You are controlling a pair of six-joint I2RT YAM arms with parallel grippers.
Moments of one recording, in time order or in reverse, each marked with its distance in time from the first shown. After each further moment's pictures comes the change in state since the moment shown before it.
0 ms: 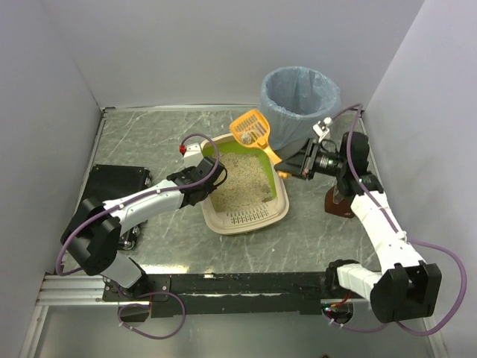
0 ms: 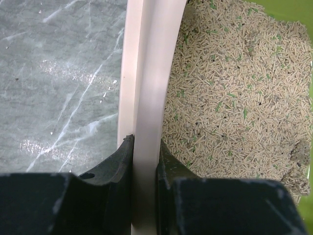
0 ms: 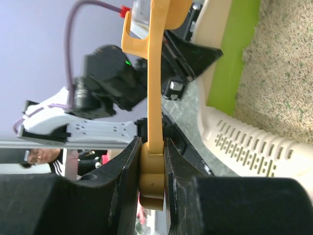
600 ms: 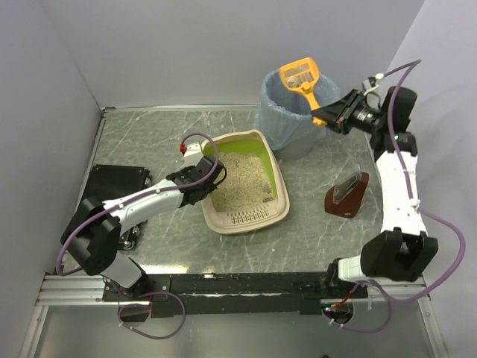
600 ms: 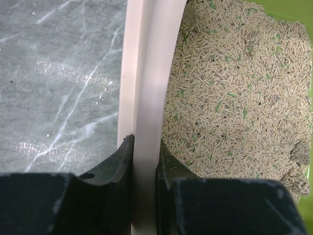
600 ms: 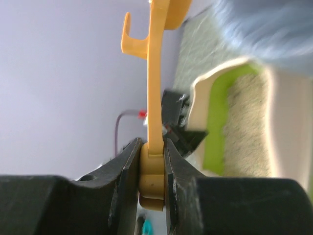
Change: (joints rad) left arm 0.008 0.000 0.000 0.016 0.025 0.018; right arm -0.275 0.270 0.541 -0.221 0.018 0.030
